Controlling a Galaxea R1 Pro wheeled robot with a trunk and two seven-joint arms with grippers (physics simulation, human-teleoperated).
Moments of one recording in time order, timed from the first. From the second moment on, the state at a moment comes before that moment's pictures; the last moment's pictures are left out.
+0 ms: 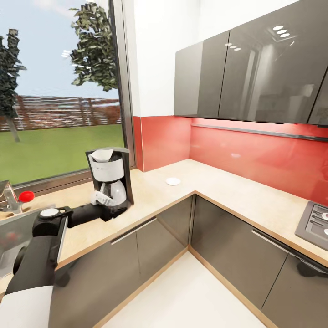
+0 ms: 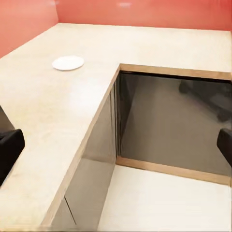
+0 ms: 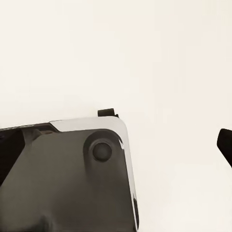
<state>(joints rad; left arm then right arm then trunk) -0.59 0.06 0.22 -1.49 -0.35 0.61 -1.05 -0.01 -0.03 -0.14 -0.34 0.01 0.00 -0.01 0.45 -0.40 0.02</state>
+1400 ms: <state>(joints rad) -0.46 0.07 0.31 -1.45 -0.32 0.61 -1.05 -0.01 -0.03 -0.15 -0.34 0.00 0.00 -0.01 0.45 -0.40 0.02</state>
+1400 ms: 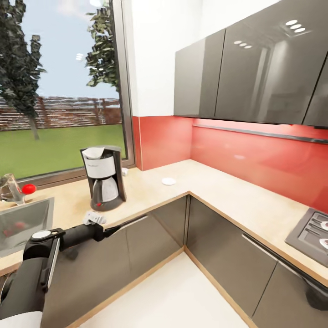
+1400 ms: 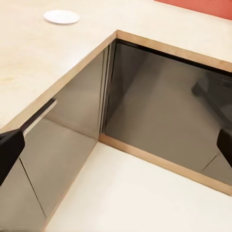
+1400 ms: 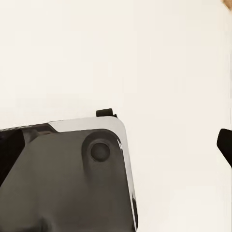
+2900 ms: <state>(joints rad) -0.20 0.12 0.50 -0.50 -0.33 -0.11 -0.57 -0.01 -0.03 -0.14 -0.34 0.01 0.00 -0.01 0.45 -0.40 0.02</state>
